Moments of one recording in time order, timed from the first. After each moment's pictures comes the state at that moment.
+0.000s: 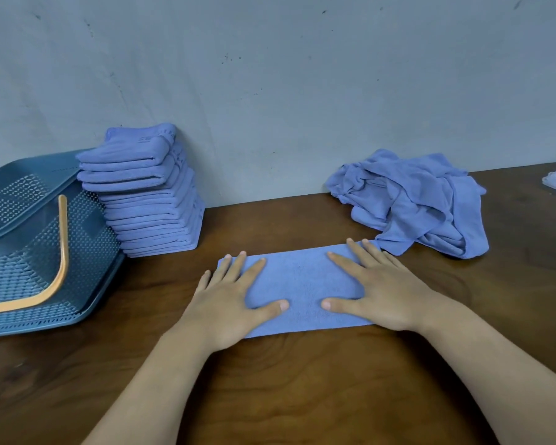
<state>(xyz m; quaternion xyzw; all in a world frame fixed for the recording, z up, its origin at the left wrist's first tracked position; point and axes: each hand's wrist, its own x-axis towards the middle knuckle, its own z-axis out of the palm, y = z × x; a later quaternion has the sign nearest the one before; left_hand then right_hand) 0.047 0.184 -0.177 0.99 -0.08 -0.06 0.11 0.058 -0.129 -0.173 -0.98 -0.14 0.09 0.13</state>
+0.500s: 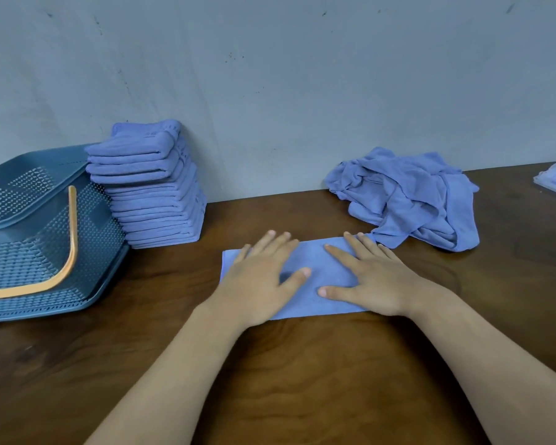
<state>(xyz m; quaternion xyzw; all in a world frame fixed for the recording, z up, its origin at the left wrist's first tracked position) 0.050 0.134 -0.156 0.97 -0.19 0.03 0.14 0.061 -0.127 -0.175 -0.98 -0.14 0.09 0.12</state>
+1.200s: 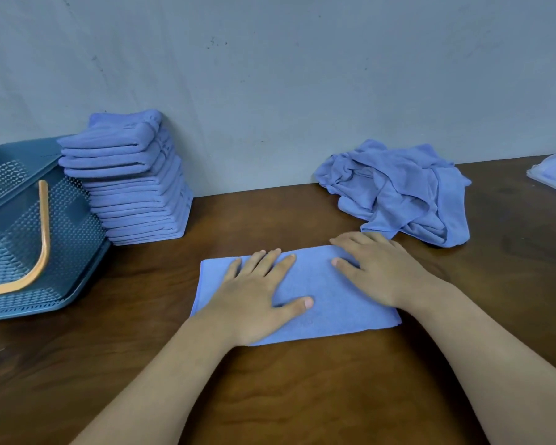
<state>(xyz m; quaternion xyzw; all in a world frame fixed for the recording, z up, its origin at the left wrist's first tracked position) 0.036 0.123 -0.178 0.97 -0.20 -0.06 0.09 0.063 -0.152 -0.168 -0.98 -0.15 -0.01 0.14</state>
